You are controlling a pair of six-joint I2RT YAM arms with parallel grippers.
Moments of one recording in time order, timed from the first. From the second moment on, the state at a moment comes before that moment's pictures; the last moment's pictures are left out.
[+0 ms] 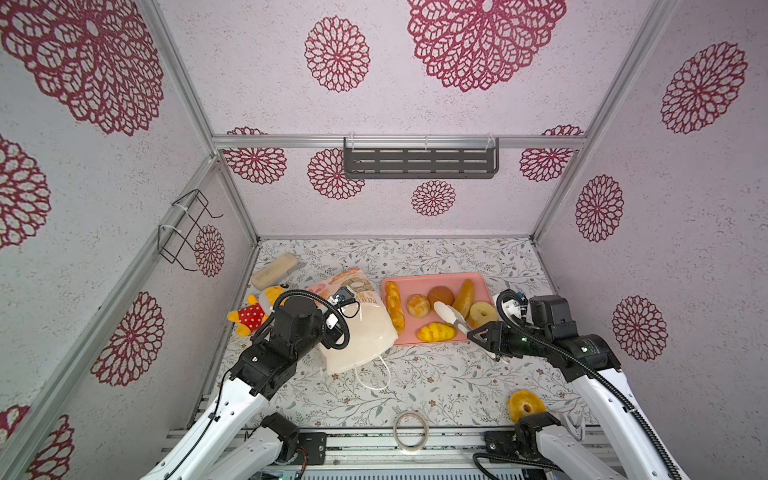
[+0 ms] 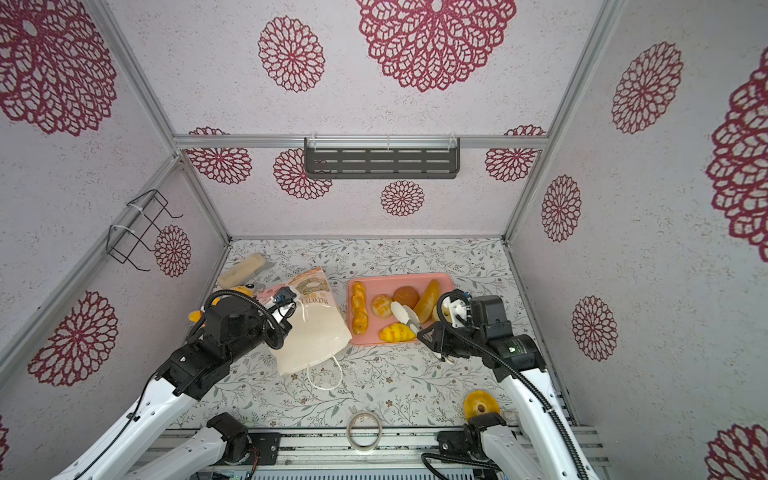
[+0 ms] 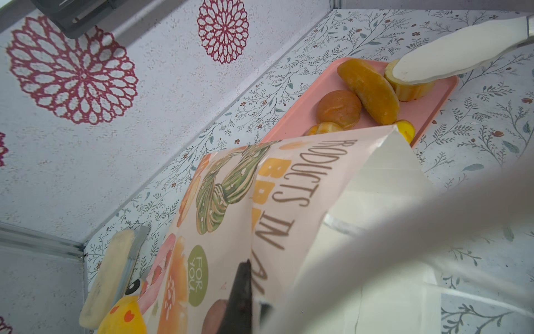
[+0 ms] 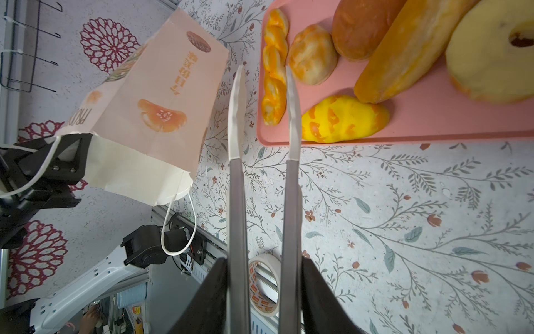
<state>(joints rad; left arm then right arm) -0.53 0.81 0.83 -0.48 -0.06 0.40 0.25 0.83 0.91 -0.95 -0.57 0.47</state>
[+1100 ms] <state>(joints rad) -0.25 1.13 1.10 -0.41 -0.20 -1.00 0.24 0.92 1.05 -0.93 -0.34 0.51</state>
